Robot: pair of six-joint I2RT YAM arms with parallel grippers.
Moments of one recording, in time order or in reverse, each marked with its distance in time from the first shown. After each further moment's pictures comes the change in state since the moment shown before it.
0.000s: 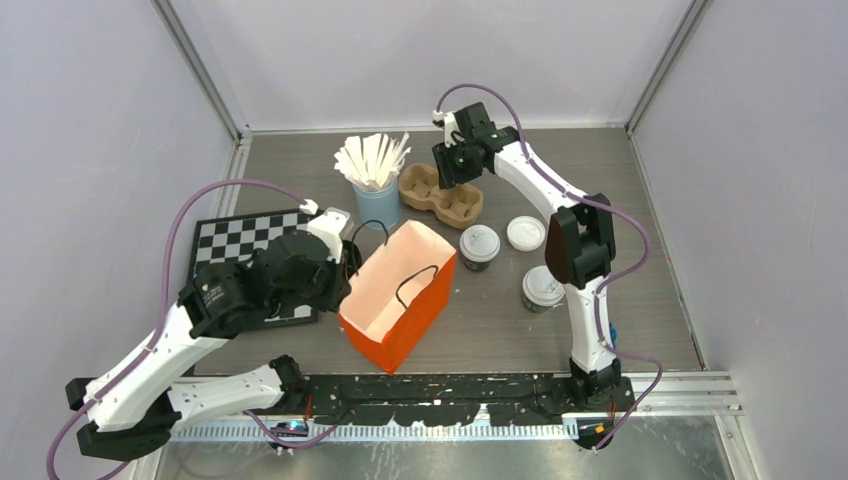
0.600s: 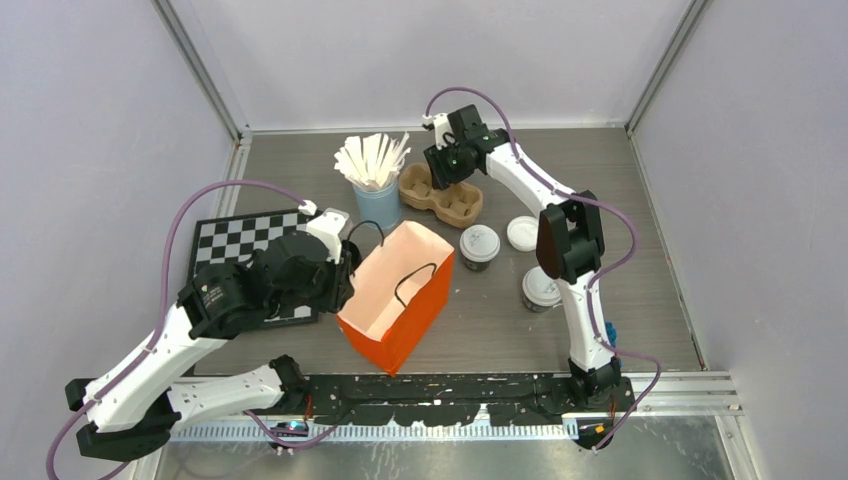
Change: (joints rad) left arm 0.000 -0.005 -0.004 -0.005 0.000 -0.016; right arm 0.008 0.094 0.064 0.048 -0.040 -0.101
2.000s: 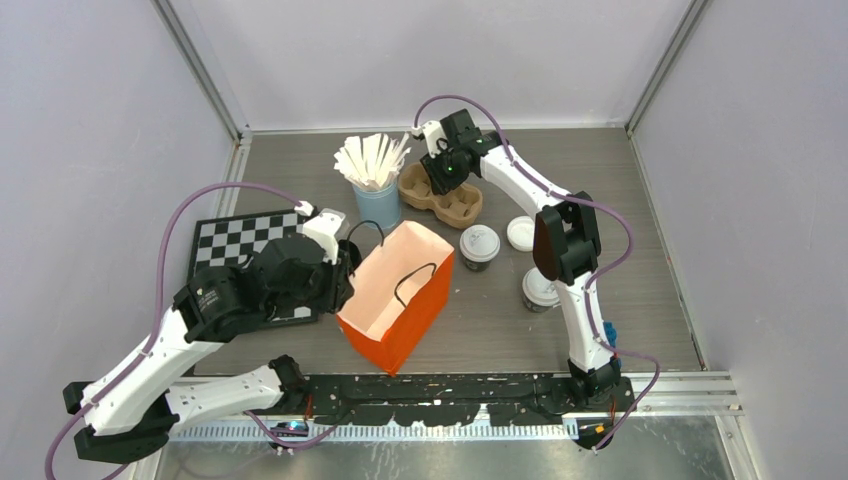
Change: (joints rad) left arm 0.000 -0.022 -0.010 0.010 -0.002 0.000; right arm 0.030 0.008 0.004 -0.037 0.011 -0.142
